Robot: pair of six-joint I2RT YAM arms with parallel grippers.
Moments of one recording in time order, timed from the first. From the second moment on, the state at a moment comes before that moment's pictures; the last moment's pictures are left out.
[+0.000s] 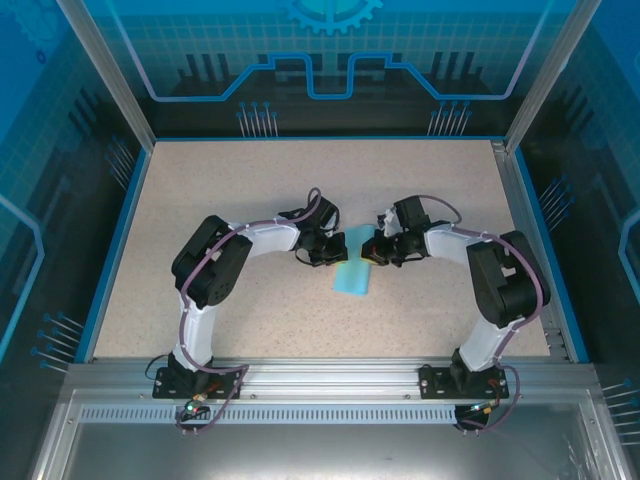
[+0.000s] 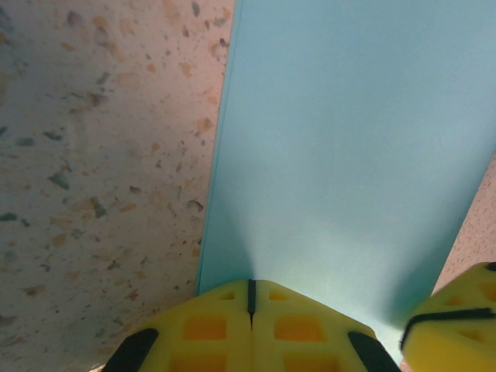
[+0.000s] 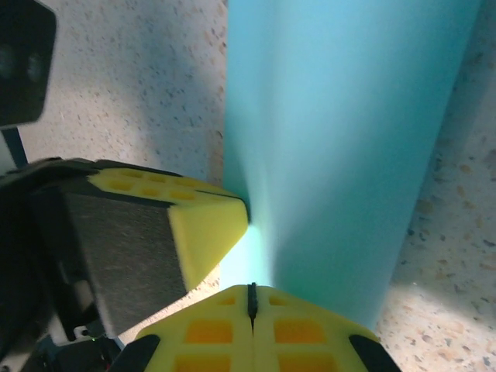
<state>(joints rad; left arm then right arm) -0.60 2.05 1.29 -0.33 0.42 -0.81 0.31 1.74 0.90 -0.25 -0.65 0.62</state>
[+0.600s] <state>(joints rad) -0.60 2.05 1.29 -0.33 0.41 -0.81 0.25 1.75 0.77 -0.19 -0.66 0.54</state>
